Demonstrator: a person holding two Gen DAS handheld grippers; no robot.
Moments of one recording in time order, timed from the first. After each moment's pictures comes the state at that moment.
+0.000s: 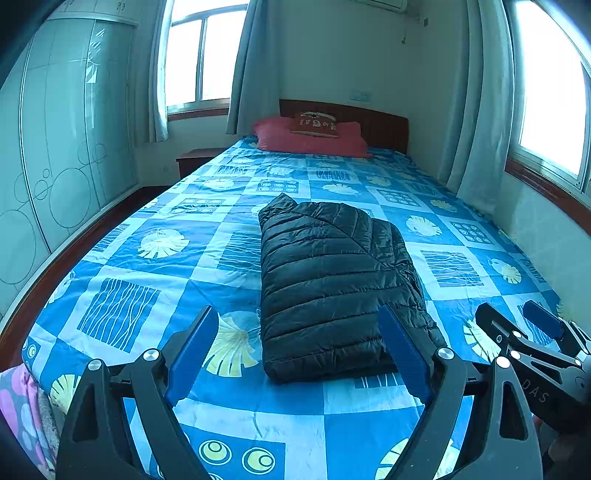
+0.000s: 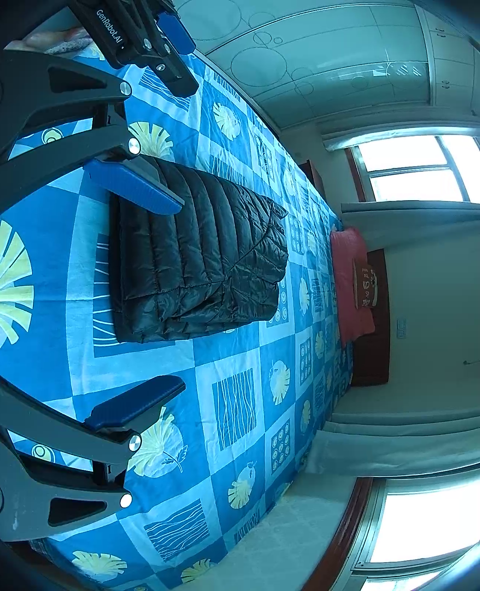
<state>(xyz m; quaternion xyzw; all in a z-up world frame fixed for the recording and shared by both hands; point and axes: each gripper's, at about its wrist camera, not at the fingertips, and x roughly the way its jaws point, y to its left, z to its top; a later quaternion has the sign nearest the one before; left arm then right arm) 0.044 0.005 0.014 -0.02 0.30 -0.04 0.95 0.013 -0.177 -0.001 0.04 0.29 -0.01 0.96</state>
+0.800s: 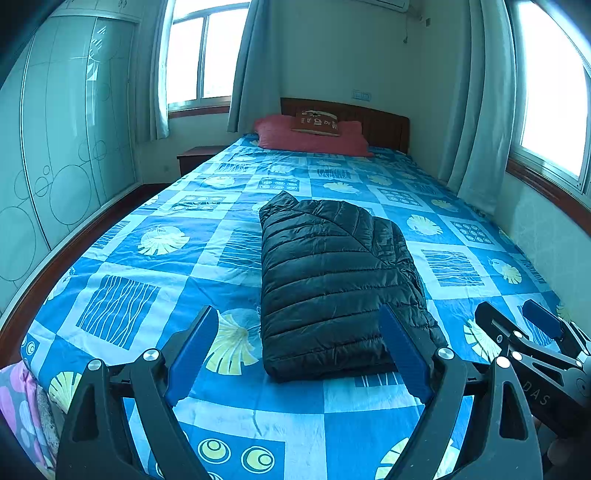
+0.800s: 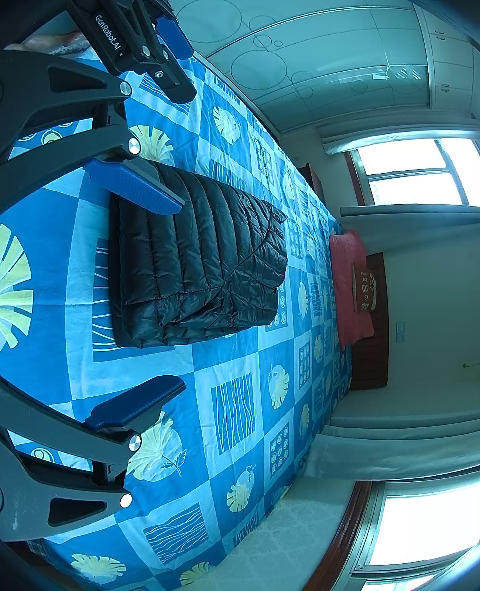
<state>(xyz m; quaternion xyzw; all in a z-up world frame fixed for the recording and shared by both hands) 0.042 0.006 0.012 -0.03 0.31 -0.04 0.95 0.013 -0.173 -0.002 0.04 0.29 -0.01 0.96</state>
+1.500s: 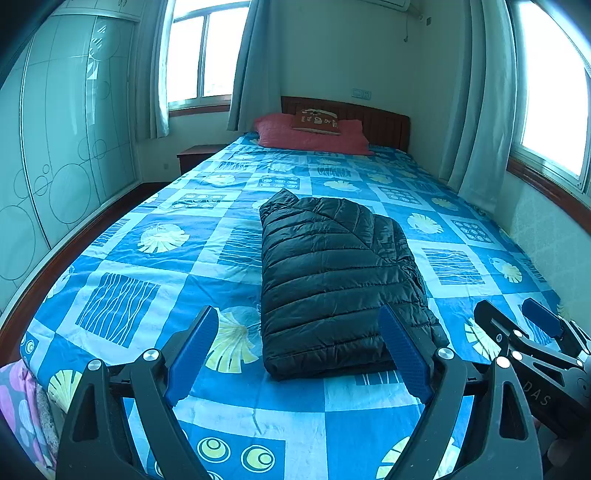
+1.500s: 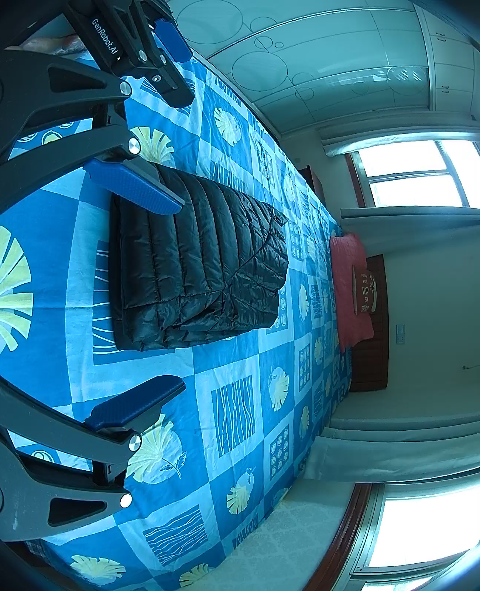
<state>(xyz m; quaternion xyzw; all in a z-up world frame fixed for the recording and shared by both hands) 0.041 0.007 0.011 -0.03 0.31 -0.04 0.95 0.014 -0.166 -0.003 0.04 0.29 0.00 0.96</state>
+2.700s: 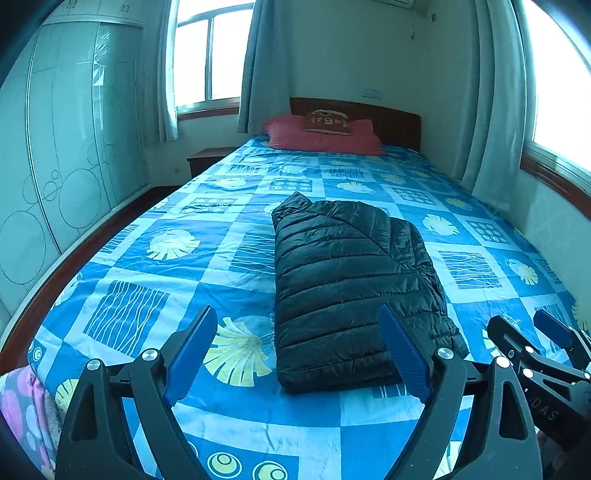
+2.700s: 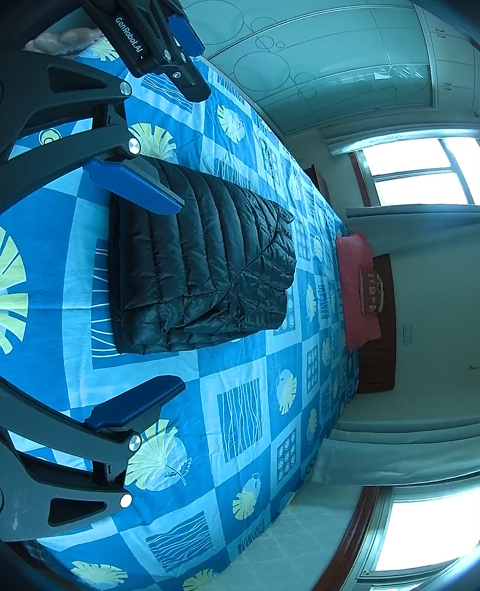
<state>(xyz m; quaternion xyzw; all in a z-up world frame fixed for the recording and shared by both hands) 0.063 0.006 0.001 -0.01 0.30 -0.01 0.95 0.028 -0.172 -0.018 0.05 0.30 0.00 0.95</state>
